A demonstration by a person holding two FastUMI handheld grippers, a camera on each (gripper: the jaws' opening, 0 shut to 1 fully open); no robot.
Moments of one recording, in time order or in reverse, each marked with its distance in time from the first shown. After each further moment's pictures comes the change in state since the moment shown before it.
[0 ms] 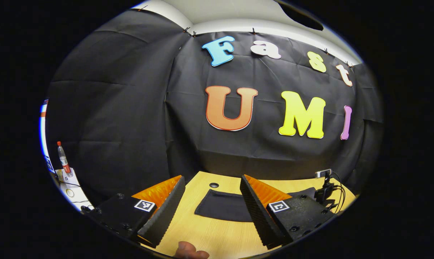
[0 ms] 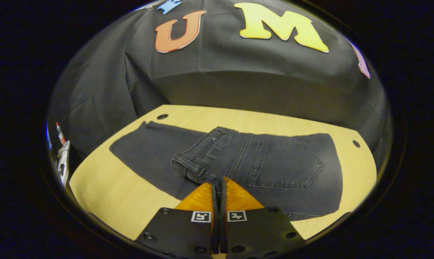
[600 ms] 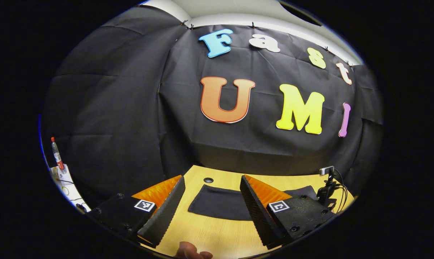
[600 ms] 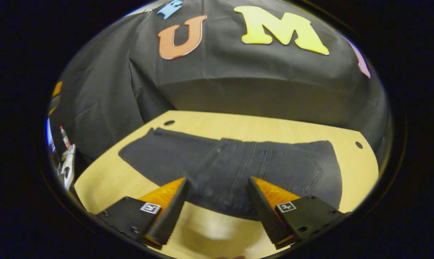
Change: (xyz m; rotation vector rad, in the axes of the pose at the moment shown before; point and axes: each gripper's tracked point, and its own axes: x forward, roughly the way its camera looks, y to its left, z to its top) left arm 0.025 -0.012 -0.023 -0.023 0.073 -0.044; right arm -0.021 0.012 0.036 0.035 -0.093 0.071
